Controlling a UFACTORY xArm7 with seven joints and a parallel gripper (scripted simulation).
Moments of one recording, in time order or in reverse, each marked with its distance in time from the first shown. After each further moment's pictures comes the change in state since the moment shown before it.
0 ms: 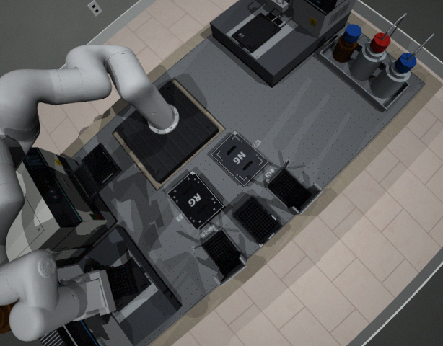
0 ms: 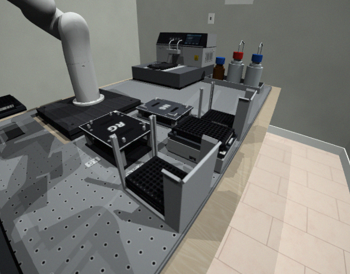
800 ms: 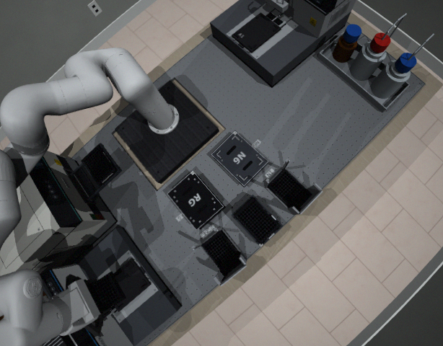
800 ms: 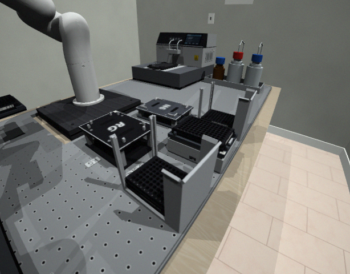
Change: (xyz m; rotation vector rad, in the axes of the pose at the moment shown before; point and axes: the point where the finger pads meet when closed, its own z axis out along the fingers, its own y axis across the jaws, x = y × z) arm -0.050 0.023 0.000 0.000 0.000 -0.255
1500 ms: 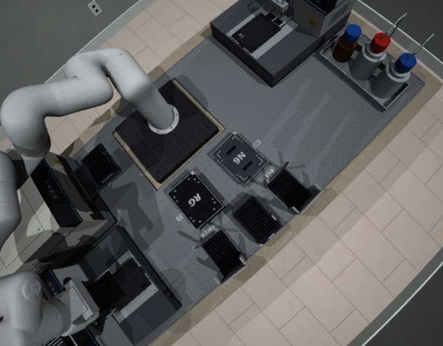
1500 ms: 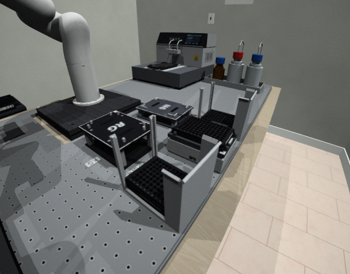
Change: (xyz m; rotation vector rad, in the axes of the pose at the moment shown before) arm -0.001 0.001 0.000 0.003 0.003 -0.124
